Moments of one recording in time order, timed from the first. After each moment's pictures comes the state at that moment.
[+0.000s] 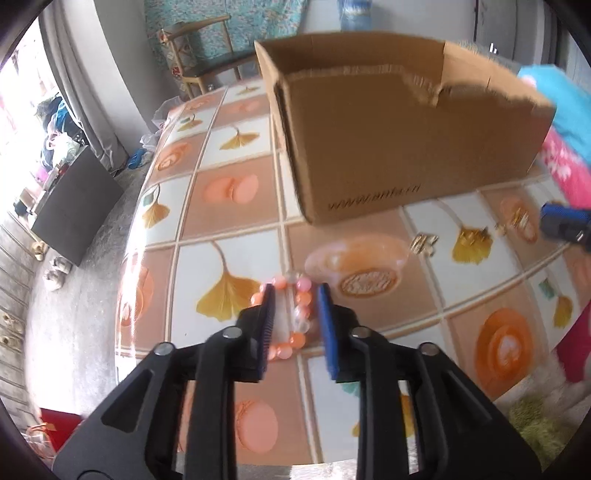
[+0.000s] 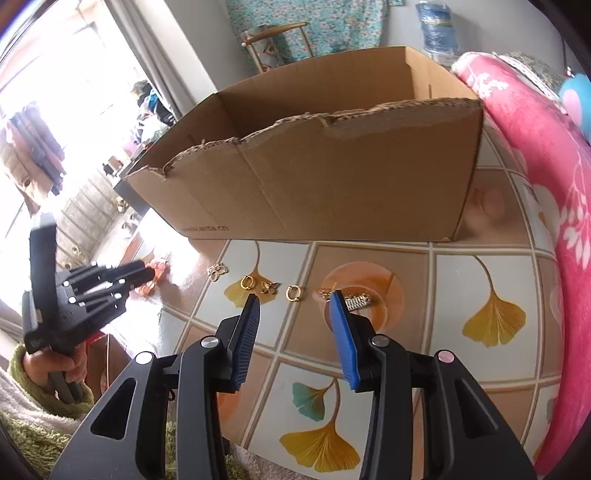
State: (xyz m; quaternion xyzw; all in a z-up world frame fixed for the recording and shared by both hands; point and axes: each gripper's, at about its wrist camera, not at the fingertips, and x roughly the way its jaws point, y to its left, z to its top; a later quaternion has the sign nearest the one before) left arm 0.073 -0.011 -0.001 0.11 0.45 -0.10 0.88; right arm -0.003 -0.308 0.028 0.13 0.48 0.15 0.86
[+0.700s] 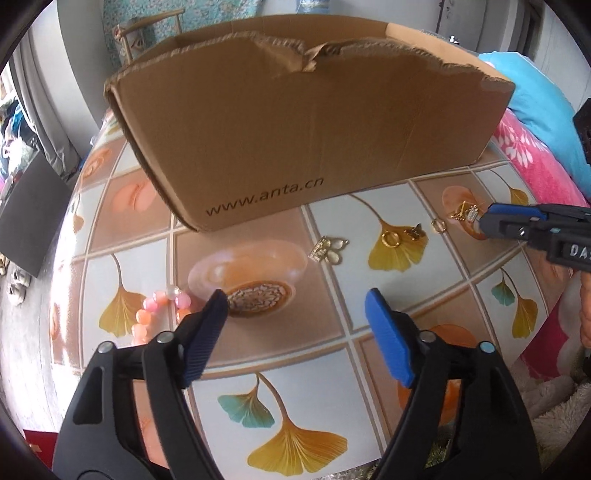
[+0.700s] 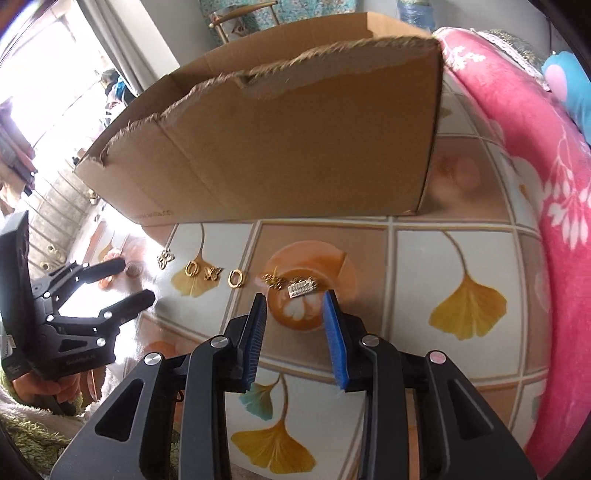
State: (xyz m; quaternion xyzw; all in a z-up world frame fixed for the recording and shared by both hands) left arm 0.065 -0.066 -0.027 0.10 0.49 -0.18 0.85; right arm 0.009 -0.325 0.006 0.12 0.52 0.09 0.84
